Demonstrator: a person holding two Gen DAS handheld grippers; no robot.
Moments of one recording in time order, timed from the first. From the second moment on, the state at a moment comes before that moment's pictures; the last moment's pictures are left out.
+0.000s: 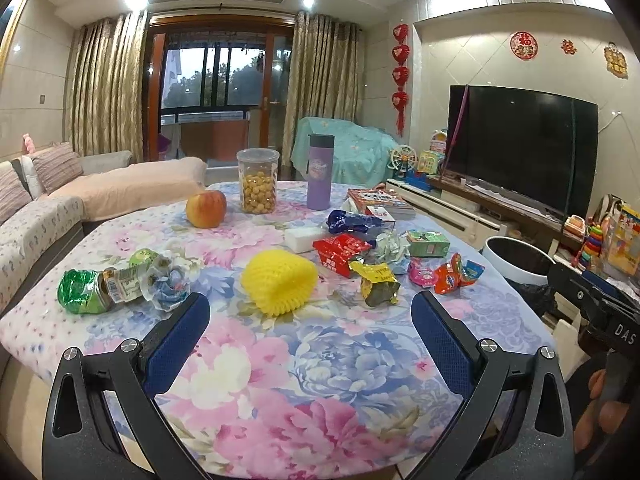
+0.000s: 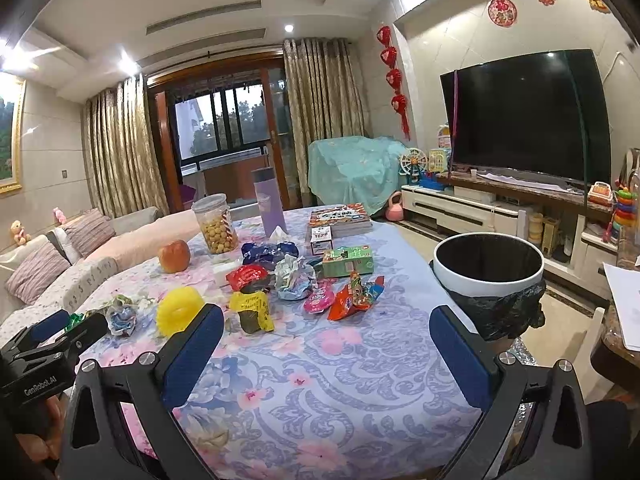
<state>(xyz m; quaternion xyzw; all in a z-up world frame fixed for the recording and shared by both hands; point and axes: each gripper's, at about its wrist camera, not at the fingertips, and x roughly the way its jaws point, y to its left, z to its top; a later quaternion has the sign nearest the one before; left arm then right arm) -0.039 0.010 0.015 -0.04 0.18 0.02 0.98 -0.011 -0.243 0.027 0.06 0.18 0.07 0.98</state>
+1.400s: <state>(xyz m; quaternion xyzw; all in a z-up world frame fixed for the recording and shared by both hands) -0.038 0.011 0.011 -0.04 0.18 0.03 0.98 -0.009 -0.239 0.023 0.06 0.18 0.08 0.98</state>
